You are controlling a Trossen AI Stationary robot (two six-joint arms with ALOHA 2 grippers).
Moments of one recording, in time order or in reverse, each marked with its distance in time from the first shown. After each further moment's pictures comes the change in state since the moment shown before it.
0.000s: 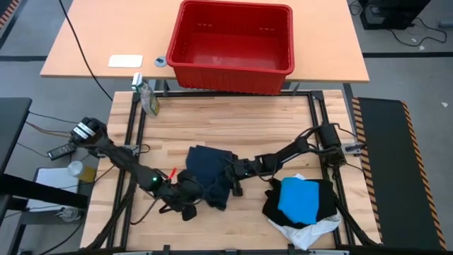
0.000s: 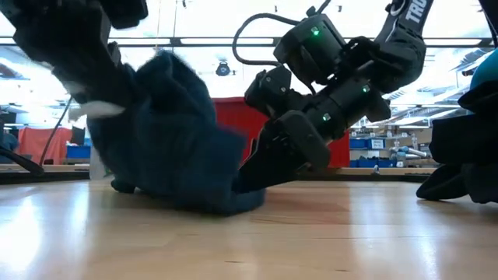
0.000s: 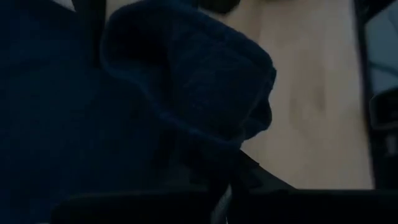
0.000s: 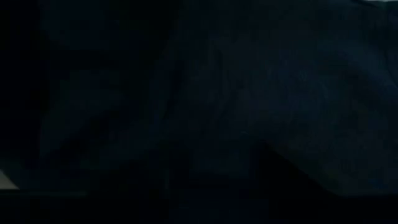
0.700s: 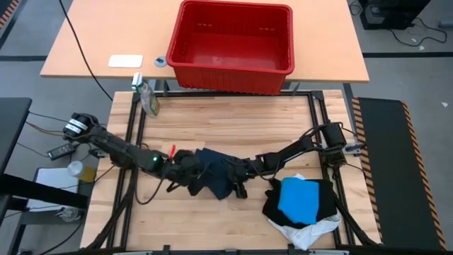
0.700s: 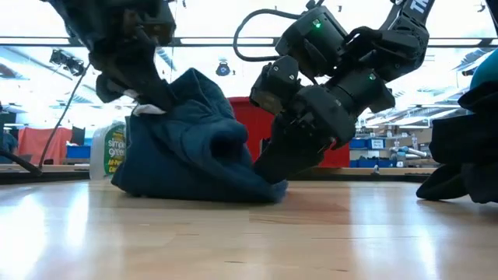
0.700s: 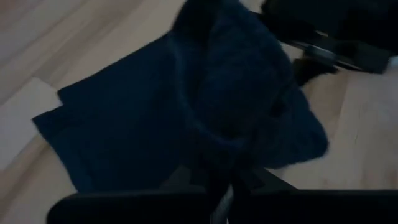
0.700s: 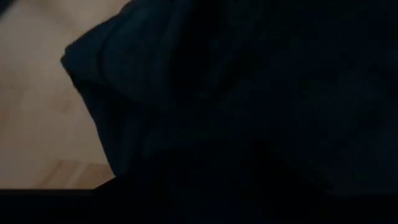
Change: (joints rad) left arm 0.207 -0.140 0.000 -0.180 -0.038 -0.063; right arm 0.010 -0.060 -0.002 -0.136 -0.127 0.111
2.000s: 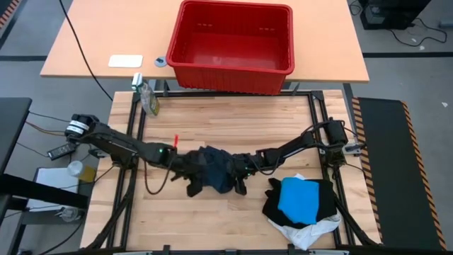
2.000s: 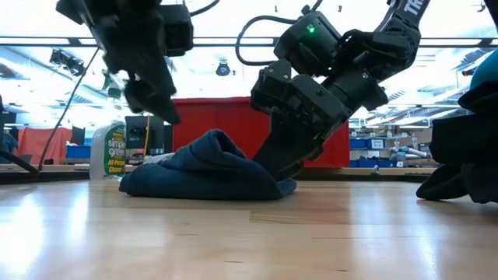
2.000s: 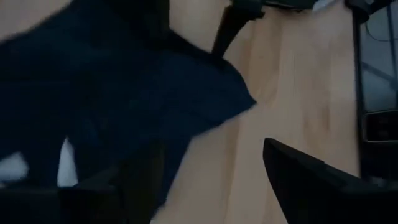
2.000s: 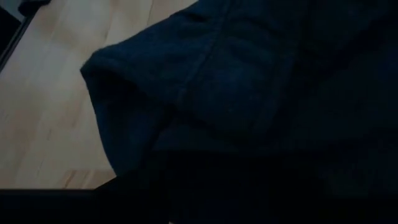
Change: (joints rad) left arm 0.163 0.019 0.000 0.101 0.424 0.273; right arm -0.050 -0.036 -0.003 -0.027 -0.074 0.124
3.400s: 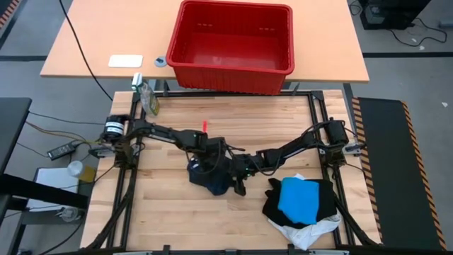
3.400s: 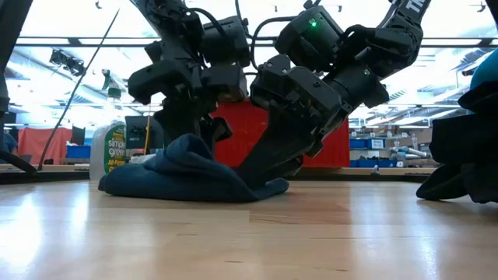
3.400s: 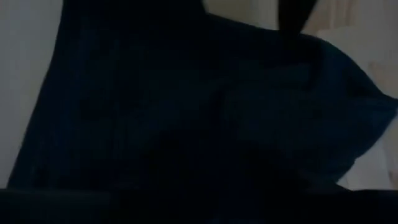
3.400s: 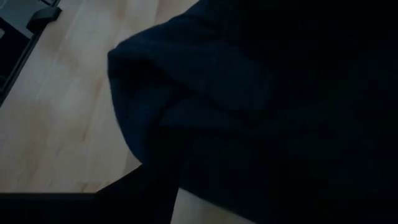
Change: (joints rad) left arm 0.253 0.423 0.318 -0.277 0.308 0.751; right arm 0.002 -0.007 0.001 0.017 0.017 0.045
